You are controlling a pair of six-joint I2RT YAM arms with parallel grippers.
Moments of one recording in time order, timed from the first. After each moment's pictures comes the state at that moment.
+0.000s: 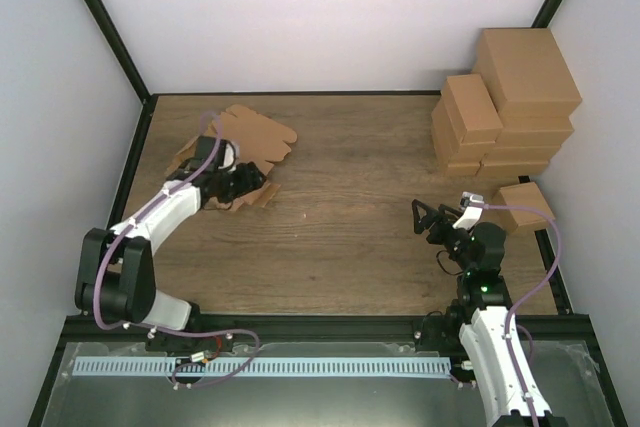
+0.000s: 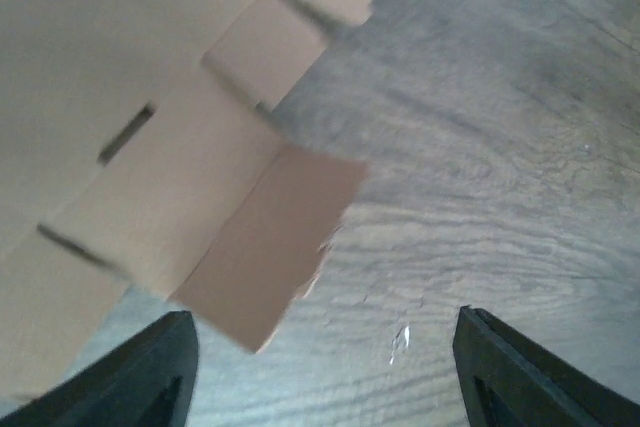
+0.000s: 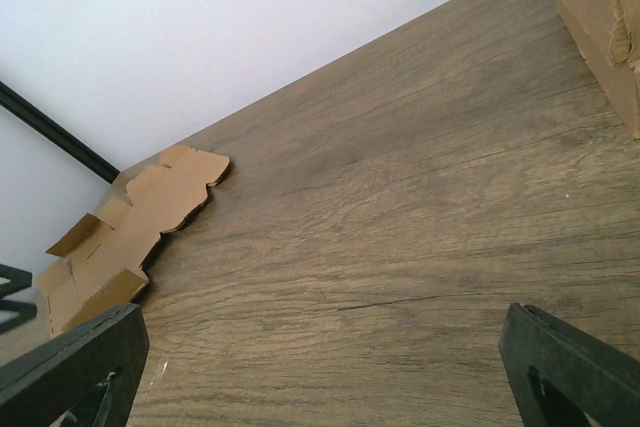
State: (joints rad) left arm -0.19 1.45 0.88 -0.39 0.34 -0.63; right arm -0.02 0.41 0.13 0.05 -0.39 0.51
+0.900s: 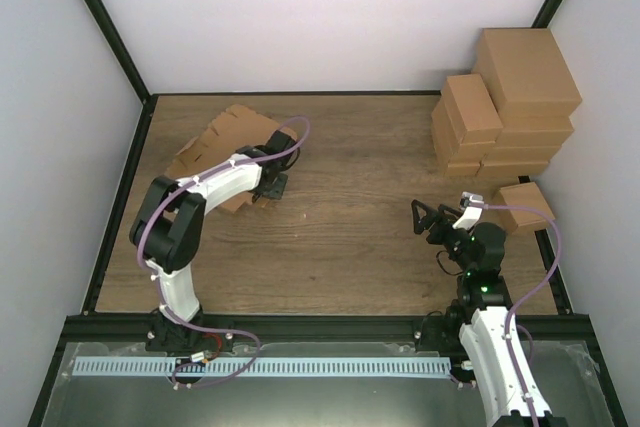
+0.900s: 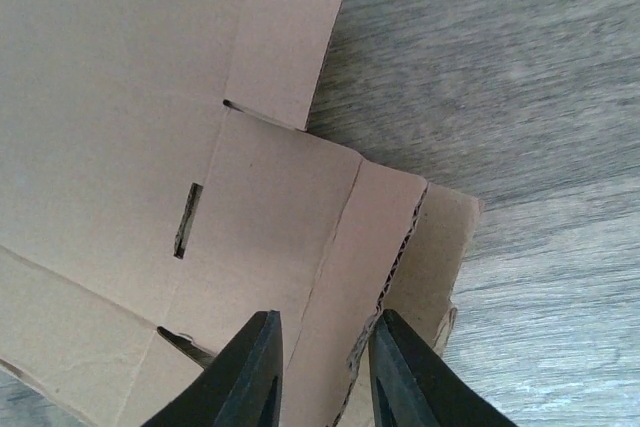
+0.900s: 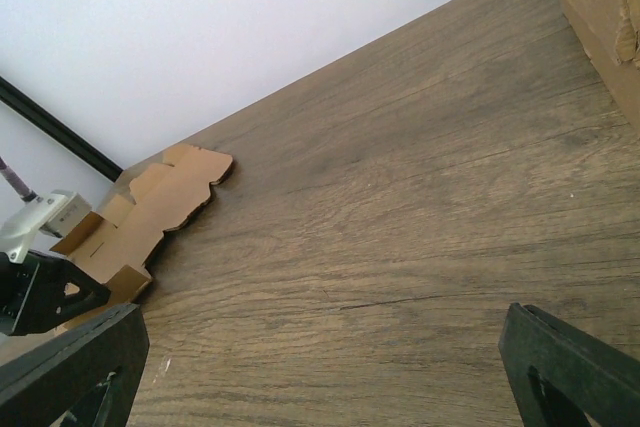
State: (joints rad) left arm -0.53 1.84 1.28 -0.71 -0.35 -0.22; right arm -0.02 0.41 0.13 0.05 -0.40 0.51
